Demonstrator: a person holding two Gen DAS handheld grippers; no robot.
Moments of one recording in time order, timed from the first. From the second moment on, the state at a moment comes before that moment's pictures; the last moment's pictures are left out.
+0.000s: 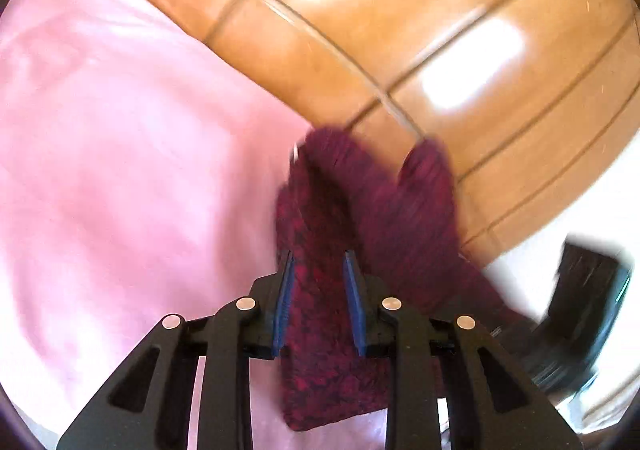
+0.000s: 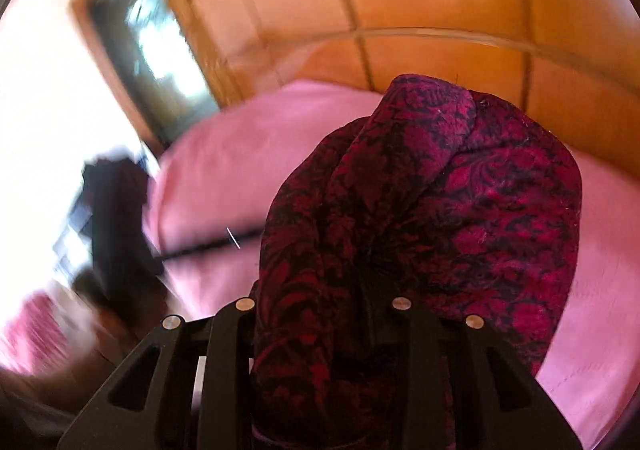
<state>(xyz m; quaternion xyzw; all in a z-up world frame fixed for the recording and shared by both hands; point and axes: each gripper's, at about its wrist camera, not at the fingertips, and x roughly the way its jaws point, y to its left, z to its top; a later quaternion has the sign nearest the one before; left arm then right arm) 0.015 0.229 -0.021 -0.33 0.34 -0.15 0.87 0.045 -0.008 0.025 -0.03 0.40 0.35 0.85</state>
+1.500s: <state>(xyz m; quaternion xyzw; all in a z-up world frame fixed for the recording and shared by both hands) 0.073 0.185 -0.027 -0.13 0.43 -0.04 0.89 0.019 0.004 -0.019 -0.11 0.34 0.33 0.88</state>
